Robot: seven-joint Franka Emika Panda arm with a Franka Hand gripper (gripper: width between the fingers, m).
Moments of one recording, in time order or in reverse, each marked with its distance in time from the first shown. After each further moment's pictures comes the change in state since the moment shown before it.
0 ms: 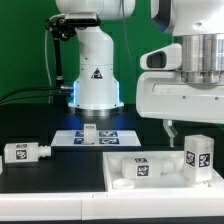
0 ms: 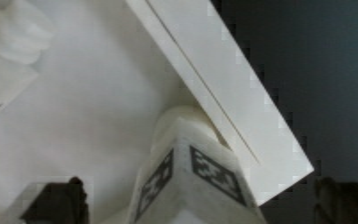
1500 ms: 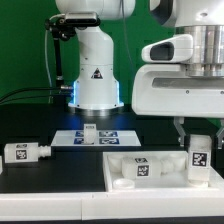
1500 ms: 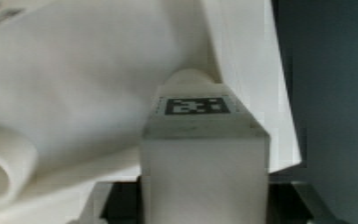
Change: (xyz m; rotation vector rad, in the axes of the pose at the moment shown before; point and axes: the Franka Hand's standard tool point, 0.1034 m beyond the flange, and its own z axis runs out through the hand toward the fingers) arm 0.013 0.000 -0.009 -0.036 0.035 -0.162
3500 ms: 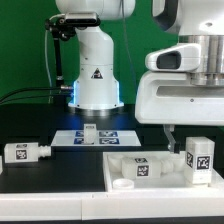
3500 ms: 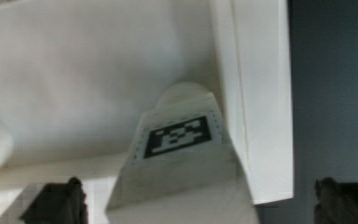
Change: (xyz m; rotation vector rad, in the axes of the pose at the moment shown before) arm -0.003 -0.004 0.012 -0.010 -0.010 -0.260
